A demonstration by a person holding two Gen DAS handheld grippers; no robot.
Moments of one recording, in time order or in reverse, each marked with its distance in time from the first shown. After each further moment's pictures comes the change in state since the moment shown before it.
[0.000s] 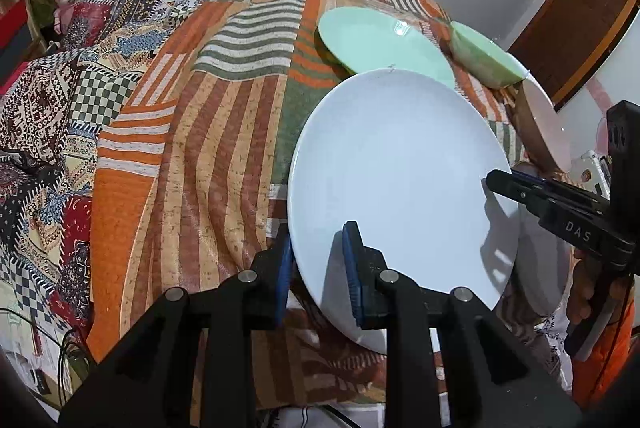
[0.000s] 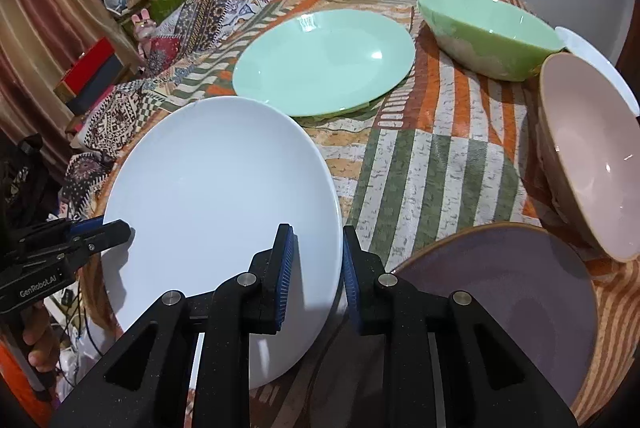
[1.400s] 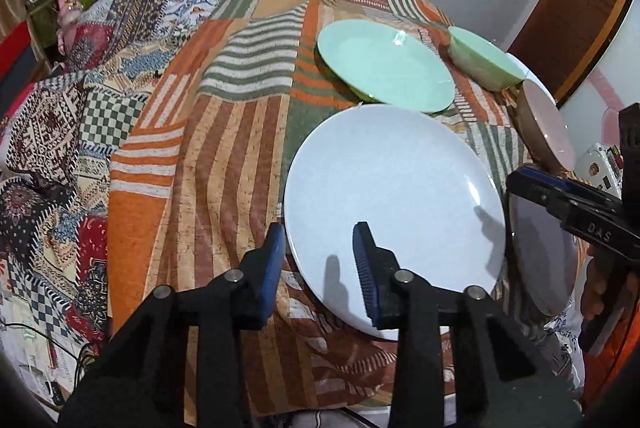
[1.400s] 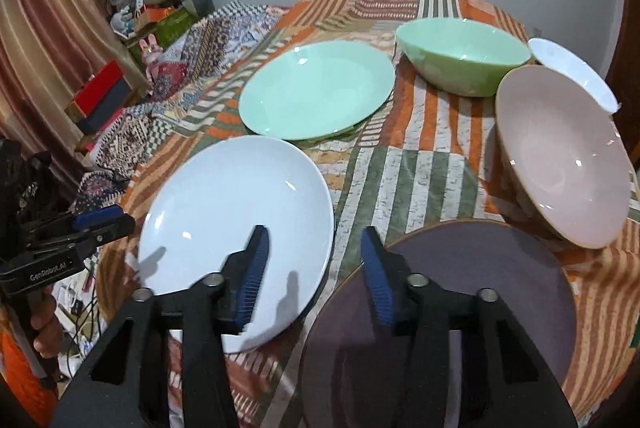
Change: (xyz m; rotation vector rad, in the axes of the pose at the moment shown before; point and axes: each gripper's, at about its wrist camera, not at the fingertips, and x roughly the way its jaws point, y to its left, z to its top) left arm -0.002 -0.002 0.005 0.041 -0.023 0.037; right arm -0.014 -0.006 -0.005 0.022 -0.053 0.021
